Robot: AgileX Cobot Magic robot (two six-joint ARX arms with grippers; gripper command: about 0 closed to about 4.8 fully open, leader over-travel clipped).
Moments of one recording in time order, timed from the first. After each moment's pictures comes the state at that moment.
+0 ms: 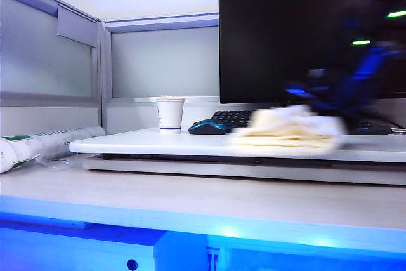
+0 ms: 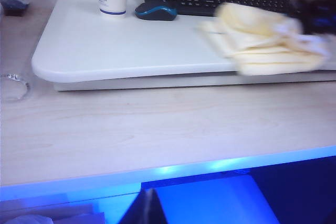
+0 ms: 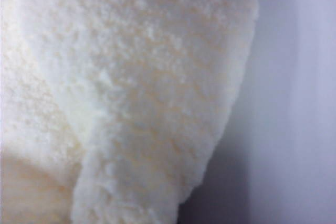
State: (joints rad) left arm -0.04 0.00 0.02 -0.18 0.46 -0.04; right arm 0.09 1.83 1.16 -0.17 -0.15 0.39
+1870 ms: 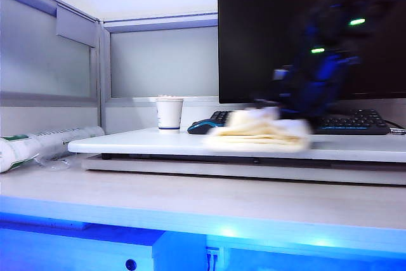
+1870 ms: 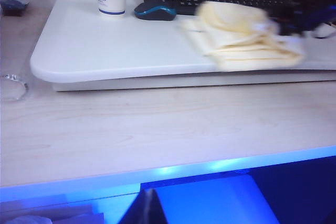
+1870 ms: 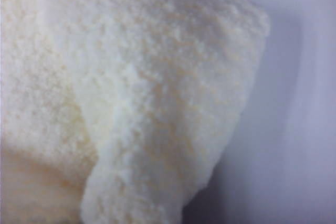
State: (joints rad) left arm -0.04 0.00 0.02 -0.18 0.46 -0.04; right arm 0.29 1.96 1.31 -0.12 0.00 0.32
